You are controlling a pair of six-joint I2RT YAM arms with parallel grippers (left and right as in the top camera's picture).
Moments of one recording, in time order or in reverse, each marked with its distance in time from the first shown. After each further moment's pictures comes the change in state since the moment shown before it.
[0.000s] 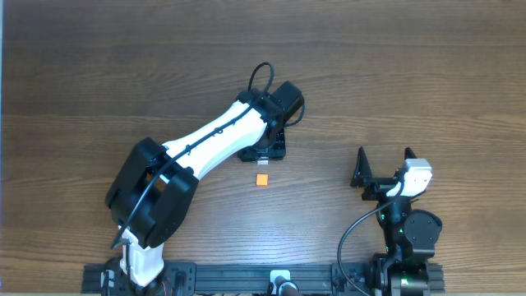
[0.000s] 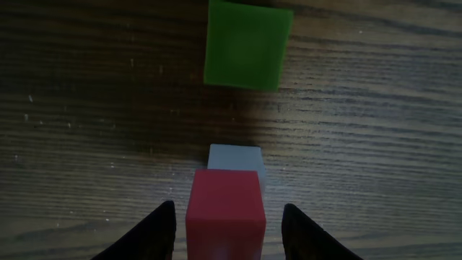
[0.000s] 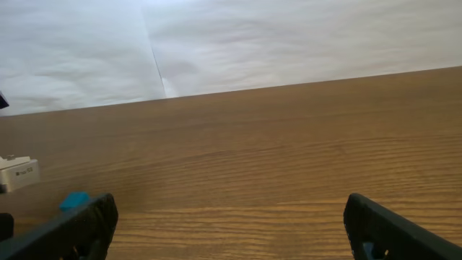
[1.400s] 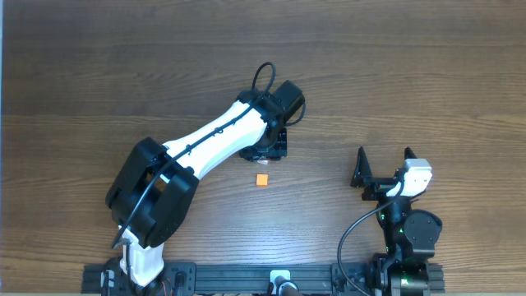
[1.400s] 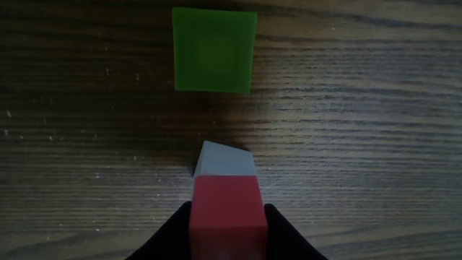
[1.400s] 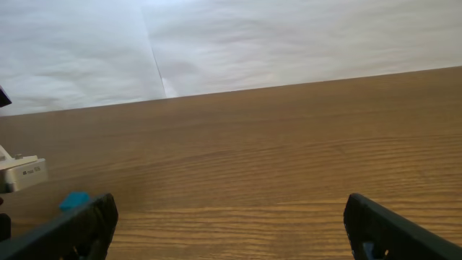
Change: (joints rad) left arm 0.000 0.002 0.000 0.023 0.023 0.051; right arm 0.000 0.000 0.000 0.000 0.000 0.000
